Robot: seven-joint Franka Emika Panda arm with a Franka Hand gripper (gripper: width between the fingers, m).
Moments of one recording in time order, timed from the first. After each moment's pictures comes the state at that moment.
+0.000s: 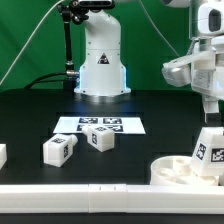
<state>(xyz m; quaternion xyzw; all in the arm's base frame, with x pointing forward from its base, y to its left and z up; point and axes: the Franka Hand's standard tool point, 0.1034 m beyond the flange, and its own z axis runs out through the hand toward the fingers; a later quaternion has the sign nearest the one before) 0.653 0.122 0.097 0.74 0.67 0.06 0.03</state>
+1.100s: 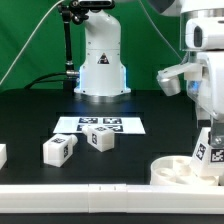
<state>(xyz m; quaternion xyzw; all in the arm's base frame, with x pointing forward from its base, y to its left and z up) 0.641 0.109 0.081 0.75 0.66 0.05 0.02</state>
